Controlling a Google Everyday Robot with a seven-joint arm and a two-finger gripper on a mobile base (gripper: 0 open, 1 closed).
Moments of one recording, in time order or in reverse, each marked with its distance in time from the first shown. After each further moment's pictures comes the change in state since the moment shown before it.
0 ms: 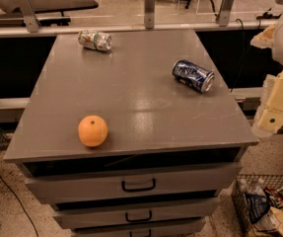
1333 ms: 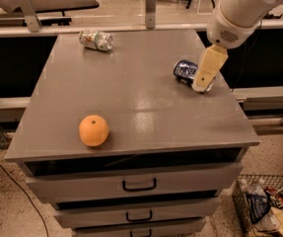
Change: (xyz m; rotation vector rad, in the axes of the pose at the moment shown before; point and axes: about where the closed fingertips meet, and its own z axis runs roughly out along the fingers) arm -0.056 -0.130 0.102 0.100 -0.024 0.059
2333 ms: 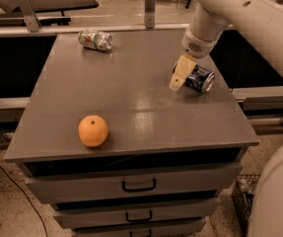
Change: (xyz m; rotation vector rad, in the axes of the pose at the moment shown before) arm -0.018 -0.037 0.117 -0.082 0.056 0.189
